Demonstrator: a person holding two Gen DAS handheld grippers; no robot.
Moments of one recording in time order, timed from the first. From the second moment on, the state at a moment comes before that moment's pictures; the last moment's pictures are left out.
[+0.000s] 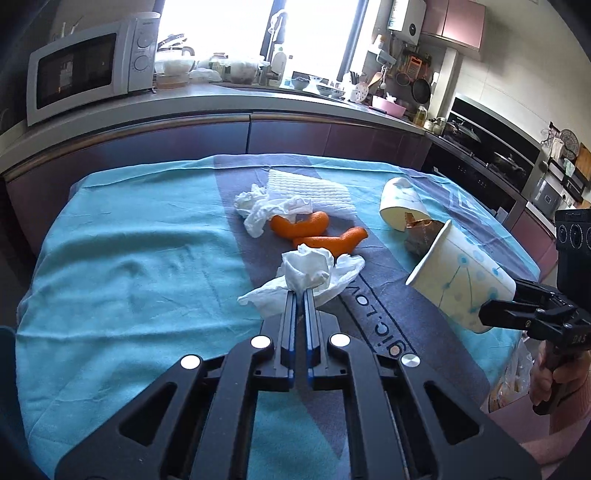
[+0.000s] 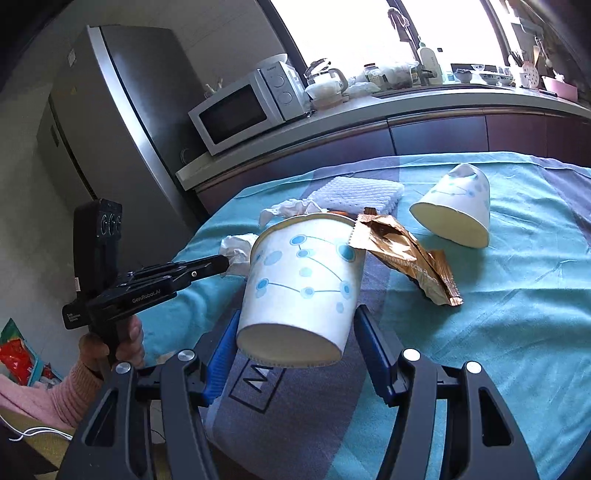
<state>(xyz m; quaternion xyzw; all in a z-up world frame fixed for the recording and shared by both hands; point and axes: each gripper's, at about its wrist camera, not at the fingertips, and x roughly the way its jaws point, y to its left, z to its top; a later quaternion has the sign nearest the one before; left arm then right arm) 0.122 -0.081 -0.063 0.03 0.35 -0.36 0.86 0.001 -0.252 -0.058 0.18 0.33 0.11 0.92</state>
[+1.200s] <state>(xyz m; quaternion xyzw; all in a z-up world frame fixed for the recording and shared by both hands) 0.067 0.159 -0.017 -0.06 0.29 -0.14 0.94 0.094 -0.078 -0.035 0.08 0.32 0.33 0.88</state>
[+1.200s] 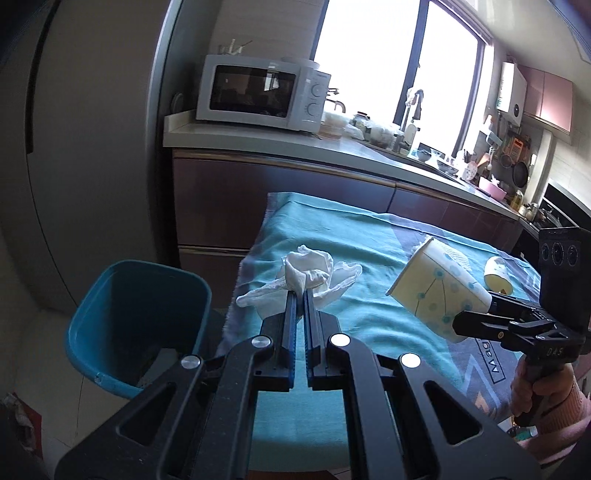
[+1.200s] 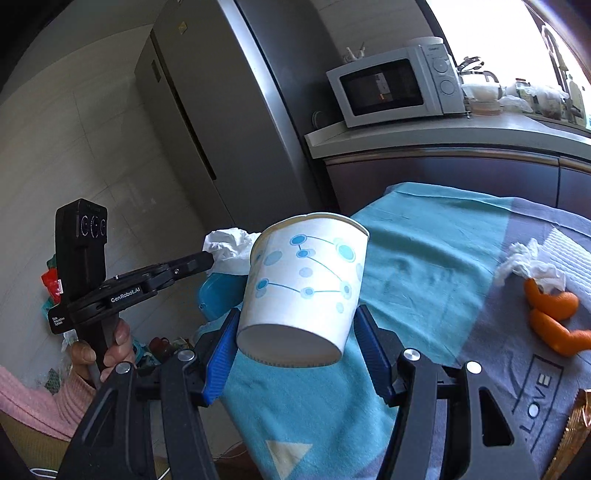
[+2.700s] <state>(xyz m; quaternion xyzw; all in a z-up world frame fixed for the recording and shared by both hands) 0.138 0.322 -0.106 -0.15 0.37 0.07 0.92 0.231 0.150 -0.071 -0.06 0.42 0.40 0.81</state>
